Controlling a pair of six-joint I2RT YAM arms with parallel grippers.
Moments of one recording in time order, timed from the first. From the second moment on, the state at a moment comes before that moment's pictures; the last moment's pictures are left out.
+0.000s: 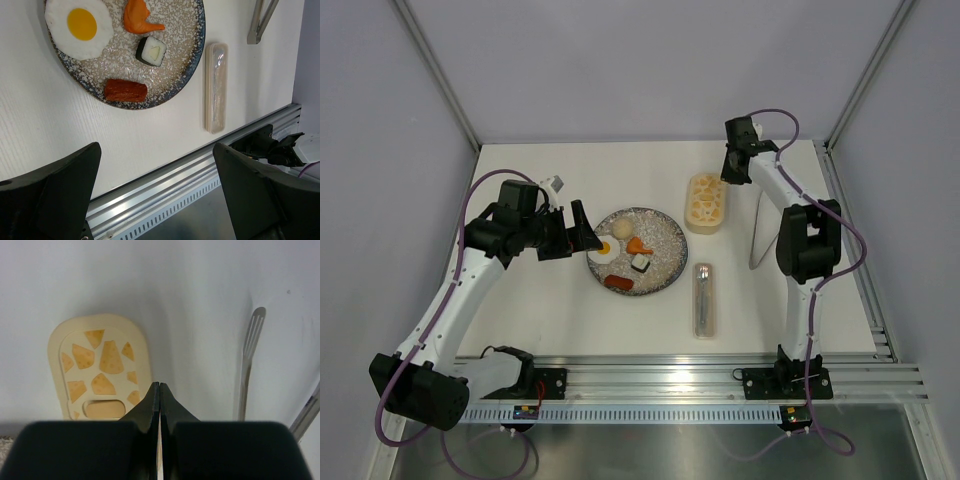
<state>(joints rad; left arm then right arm) -0.28 1.13 1.14 -0.86 0.40 -0.48 0.22 2.14 1.87 -0.64 0.23 0.40</state>
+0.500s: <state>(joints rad) -0.28 1.13 1.14 -0.86 0.40 -0.48 0.19 2.22 1.89 -0.69 0.19 0.40</state>
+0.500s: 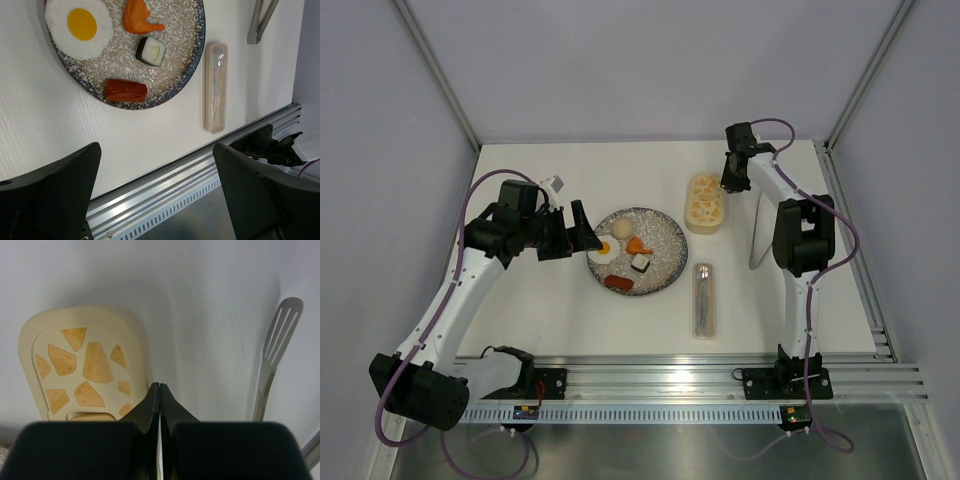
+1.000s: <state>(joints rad) -0.28 1.13 1.14 -0.86 0.40 -0.48 0.22 2.26 1.92 -0.69 0.16 0.38</state>
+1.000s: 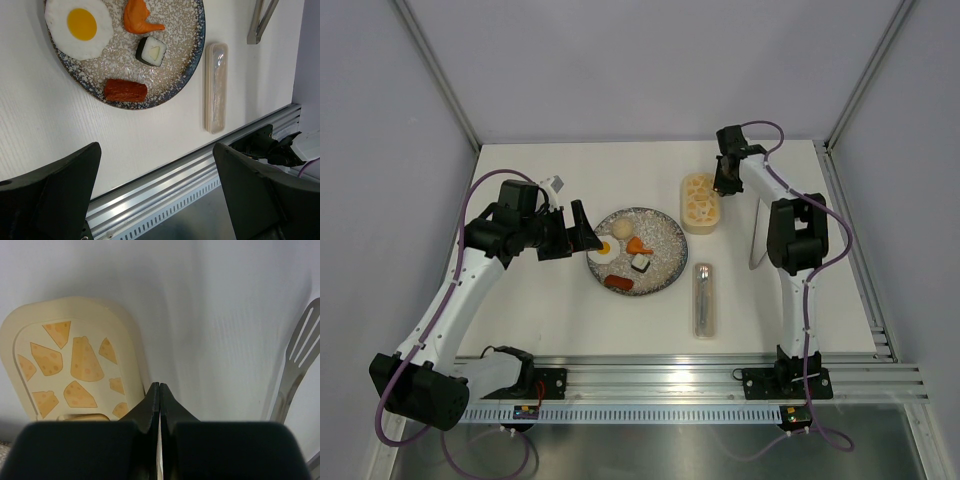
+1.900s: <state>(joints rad) -0.28 1.13 1.14 -0.86 0.40 -0.48 0.25 2.21 1.94 -0.67 0.16 0.38</state>
